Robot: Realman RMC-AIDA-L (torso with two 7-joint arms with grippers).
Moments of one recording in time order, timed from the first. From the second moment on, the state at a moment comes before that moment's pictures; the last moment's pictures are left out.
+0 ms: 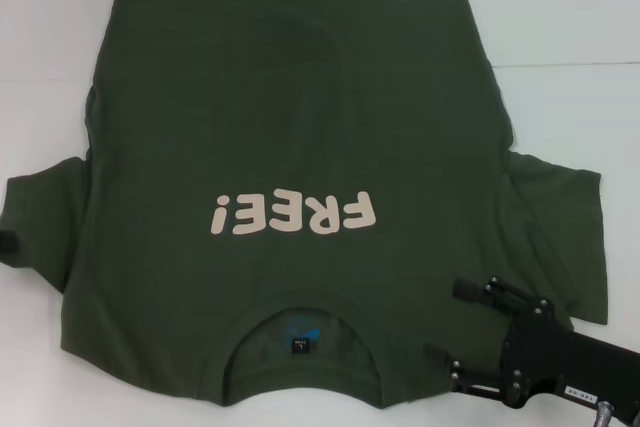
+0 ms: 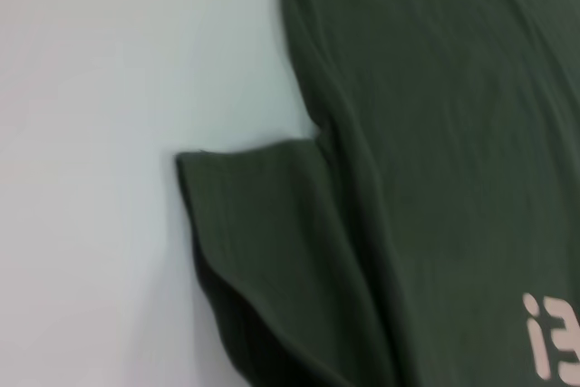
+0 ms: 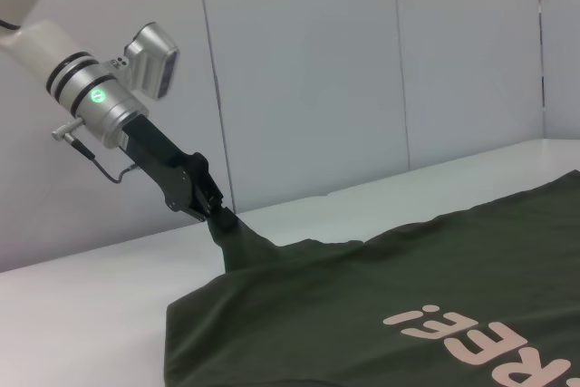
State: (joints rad) left arm -0.59 -1.94 0.33 0.85 2.64 1.50 -2.38; right arm 0.35 2.09 -0.57 -0.25 -1.91 -1.55 0.73
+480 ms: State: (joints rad) left arm -0.58 -1.92 0.28 0.92 2.64 1.50 -2.38; right arm 0.35 2.09 -0.55 -0.25 -1.91 -1.55 0.73
